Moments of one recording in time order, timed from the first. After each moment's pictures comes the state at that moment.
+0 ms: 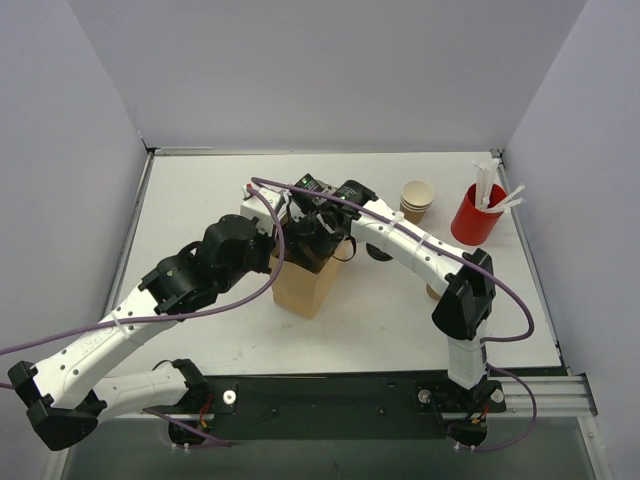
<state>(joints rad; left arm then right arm) -0.87 1.03 1.17 -0.64 -0.38 -0.22 0.87 1.92 1.87 -1.06 0.06 0.04</state>
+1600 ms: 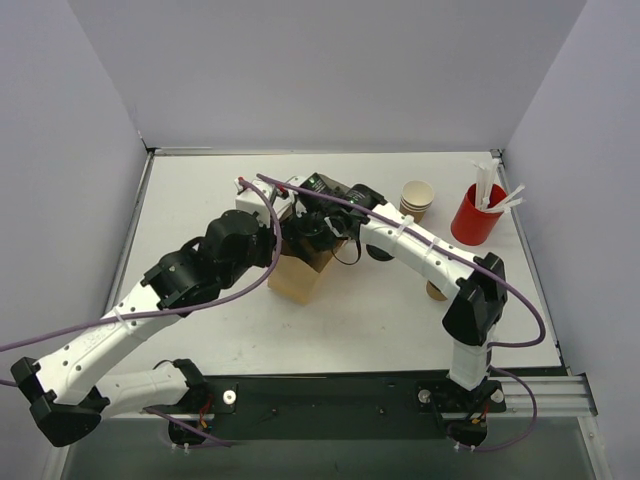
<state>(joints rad) -0.87 1.05 1.19 -0.63 -0.42 -0.35 0.86 1.84 1.79 -0.94 0.09 0.05</state>
